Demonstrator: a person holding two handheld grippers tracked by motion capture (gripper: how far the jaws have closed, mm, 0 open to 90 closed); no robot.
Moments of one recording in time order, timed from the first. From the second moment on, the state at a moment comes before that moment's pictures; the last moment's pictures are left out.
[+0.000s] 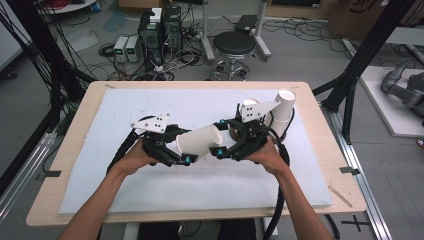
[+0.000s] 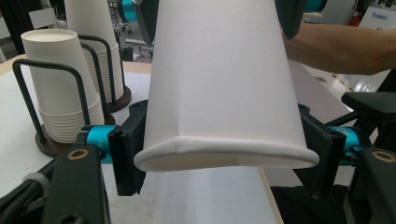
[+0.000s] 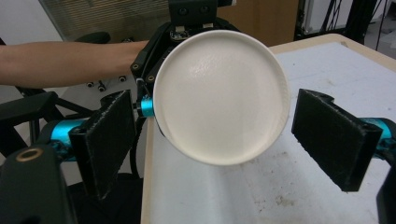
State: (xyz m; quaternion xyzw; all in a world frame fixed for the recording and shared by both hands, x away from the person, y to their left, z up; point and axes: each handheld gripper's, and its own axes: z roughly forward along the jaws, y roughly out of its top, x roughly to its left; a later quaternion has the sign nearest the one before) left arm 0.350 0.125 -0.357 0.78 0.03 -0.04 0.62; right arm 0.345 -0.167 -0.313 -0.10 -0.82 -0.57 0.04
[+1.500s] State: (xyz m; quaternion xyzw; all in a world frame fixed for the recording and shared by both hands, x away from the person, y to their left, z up) left arm 0.338 0.156 -0.335 0.88 0.01 0.00 0.48; right arm 0.339 -0.170 -0.320 -0.10 -0.89 -0.44 0.02
